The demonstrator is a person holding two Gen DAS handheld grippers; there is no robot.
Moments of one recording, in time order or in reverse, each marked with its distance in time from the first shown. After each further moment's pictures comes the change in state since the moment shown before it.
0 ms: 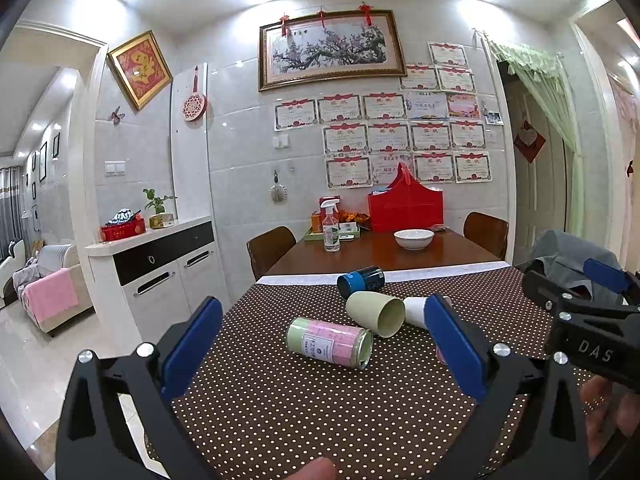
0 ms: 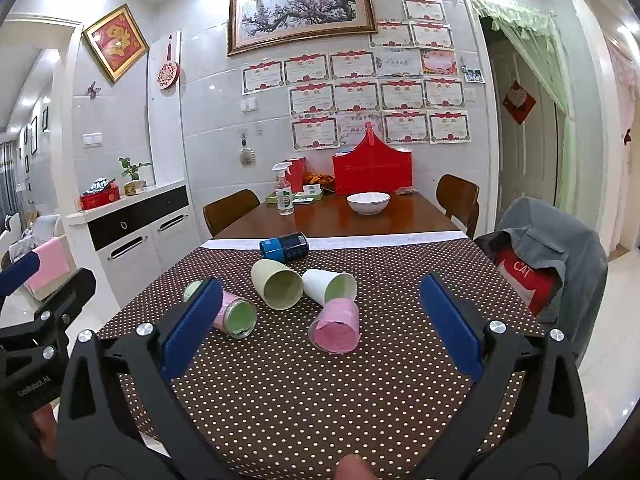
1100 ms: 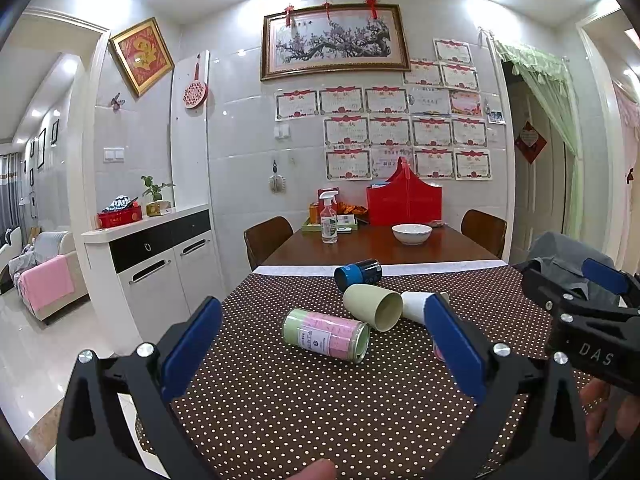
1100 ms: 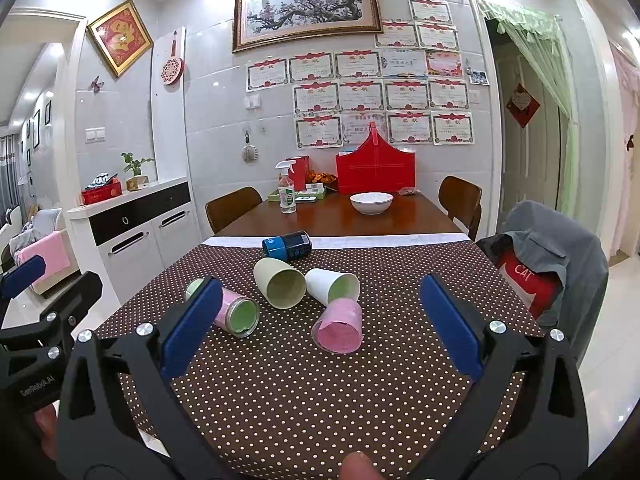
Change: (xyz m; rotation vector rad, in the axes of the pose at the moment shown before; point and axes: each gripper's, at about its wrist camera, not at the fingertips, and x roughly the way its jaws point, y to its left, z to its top) left arm 0.009 0.003 -0.008 -0.025 0.027 -0.009; right arm 0.001 0.004 0.001 -0.020 0.006 0.001
